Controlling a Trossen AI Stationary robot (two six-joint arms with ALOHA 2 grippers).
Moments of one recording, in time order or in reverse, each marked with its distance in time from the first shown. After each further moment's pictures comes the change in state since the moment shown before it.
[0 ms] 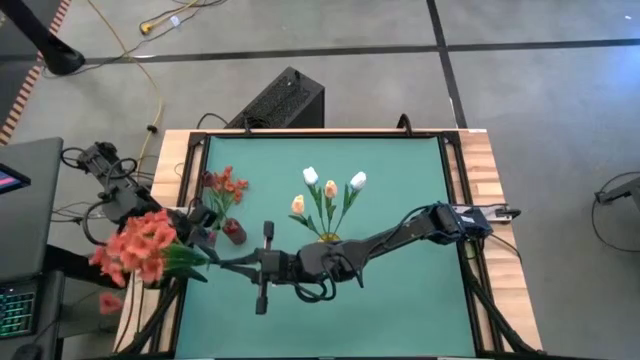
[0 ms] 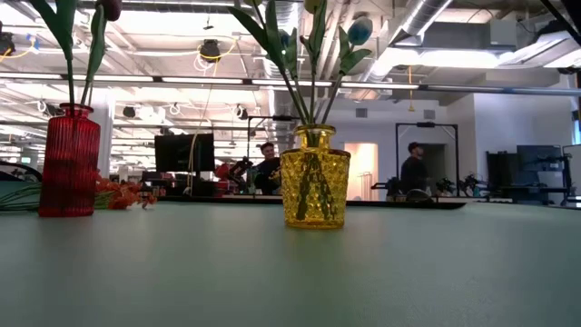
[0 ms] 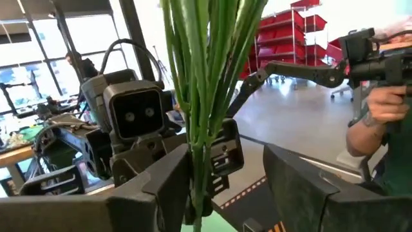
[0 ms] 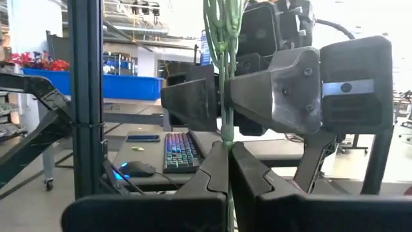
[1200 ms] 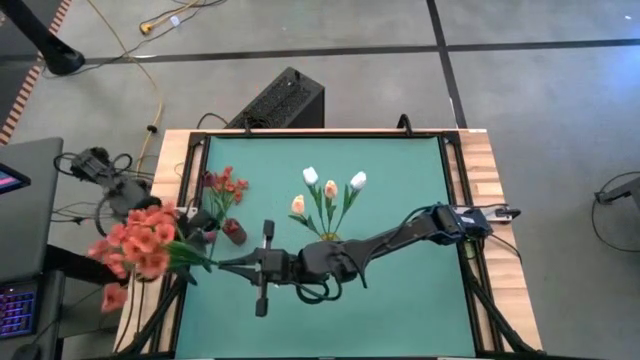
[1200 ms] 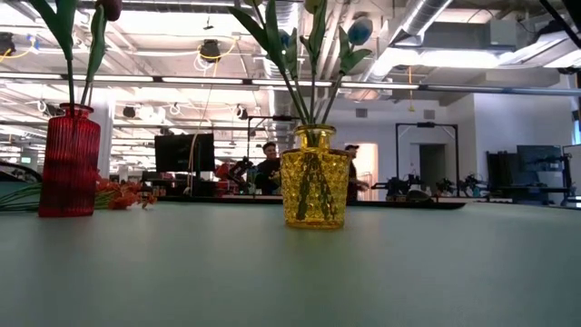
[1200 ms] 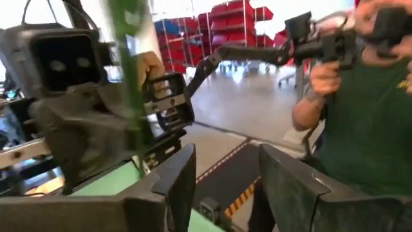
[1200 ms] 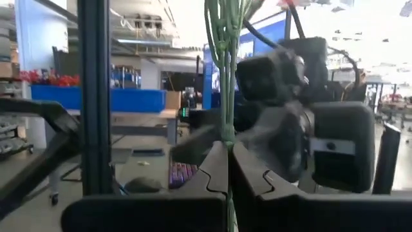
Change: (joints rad) left arm 0.115 -0.034 -0.015 -0.109 0.309 -0.059; right arm 0.015 0.002 0.057 -0.008 -0.006 0.012
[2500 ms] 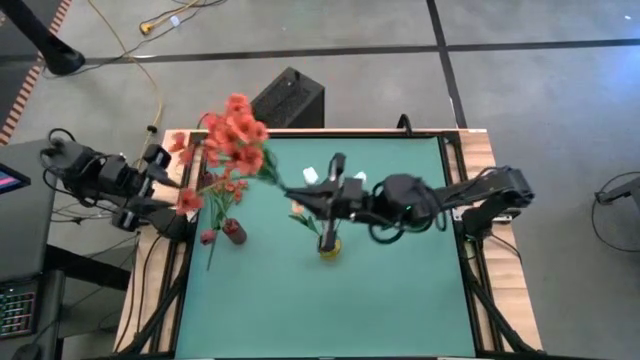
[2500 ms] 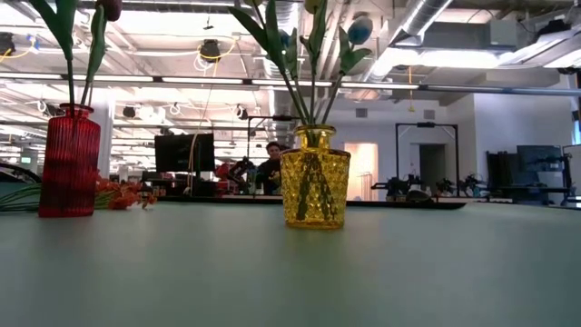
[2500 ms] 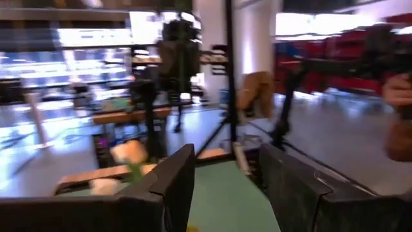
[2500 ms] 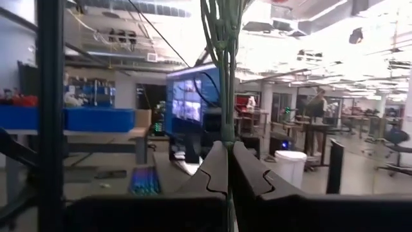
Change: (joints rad) left arm 0.230 -0.364 0.169 -0.420 -0.277 -0.078; right arm -0.109 -0.595 -0.530 -0.002 -0.007 -0.036
